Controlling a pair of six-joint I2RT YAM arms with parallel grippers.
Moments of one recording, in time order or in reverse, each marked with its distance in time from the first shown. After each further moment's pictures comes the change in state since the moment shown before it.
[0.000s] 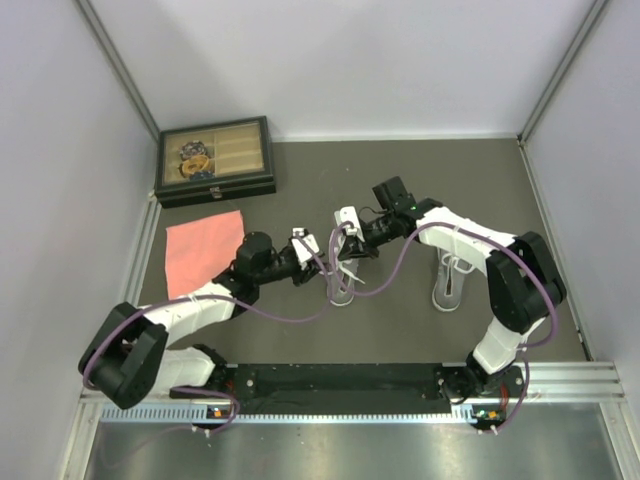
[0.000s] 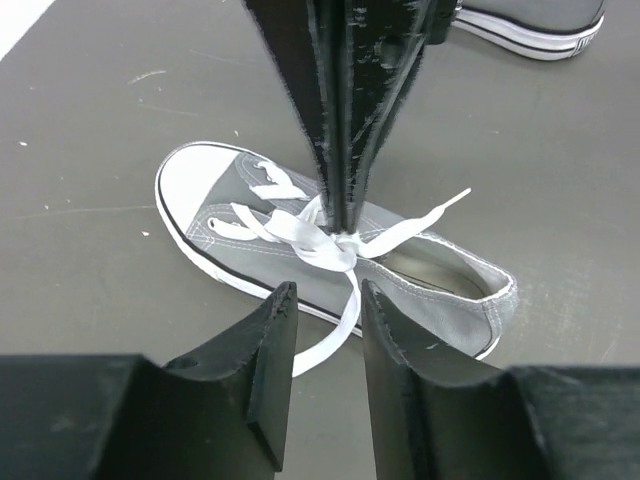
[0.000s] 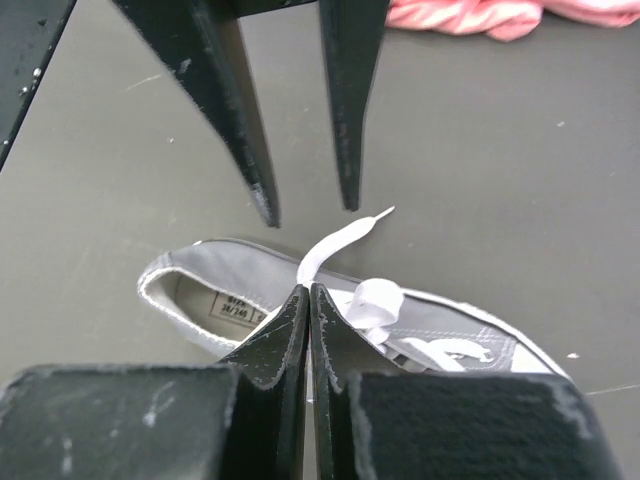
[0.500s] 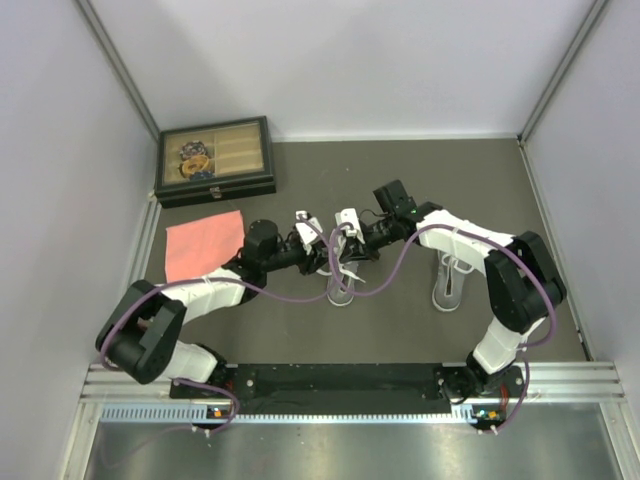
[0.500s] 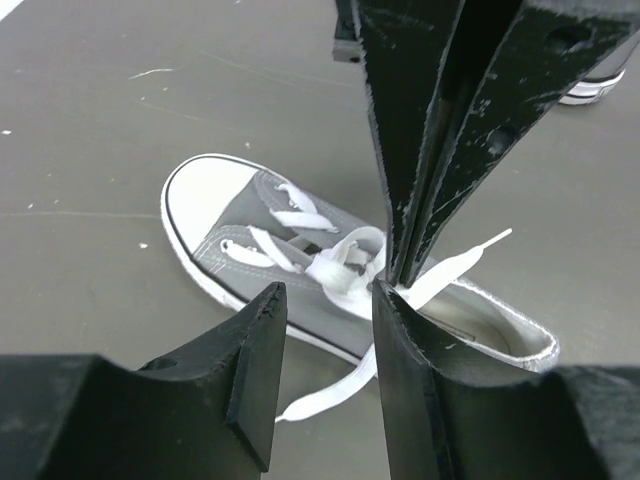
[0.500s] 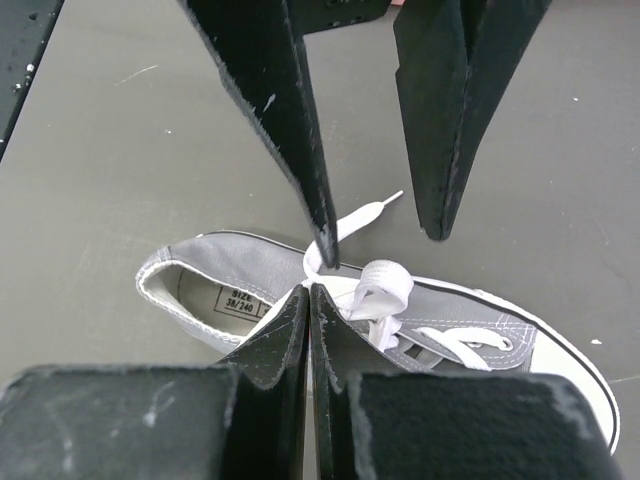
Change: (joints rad) left arm 0.027 0.151 0.092 0.066 0.022 -0.105; right arm -0.003 0.000 -0.042 0.042 0.015 0.042
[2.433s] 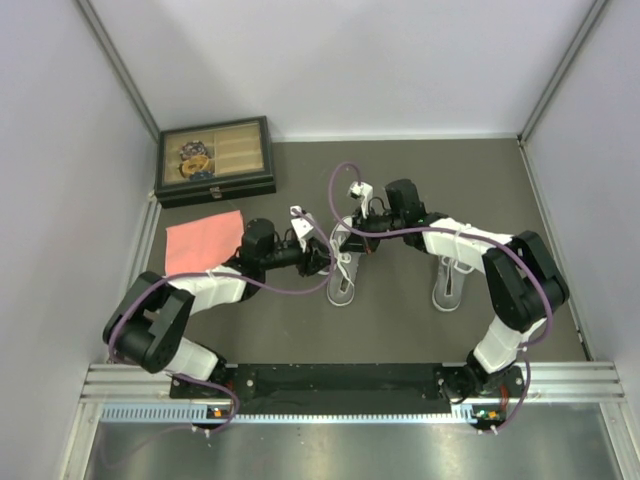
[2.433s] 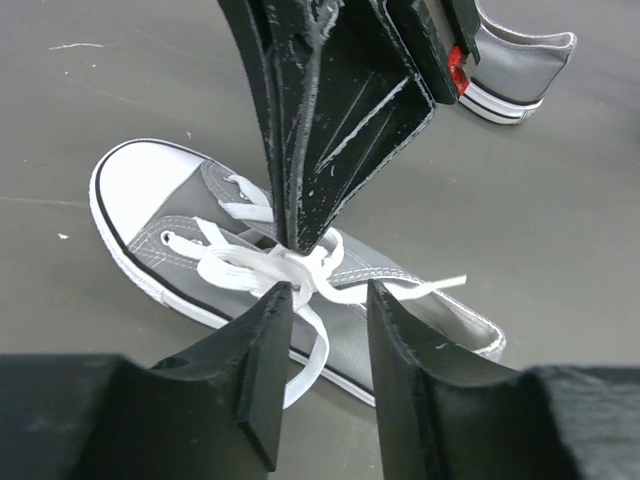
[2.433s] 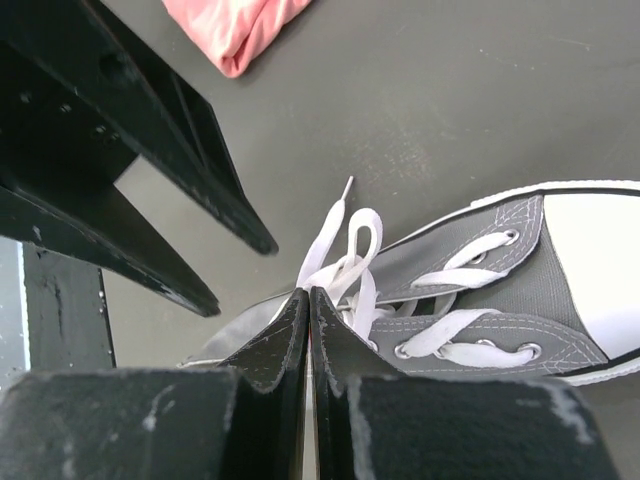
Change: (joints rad) left arm 0.055 0.058 -0.008 0.064 0.155 -0.161; right arm -0.055 -0.002 -0.131 0.439 0.134 0.941
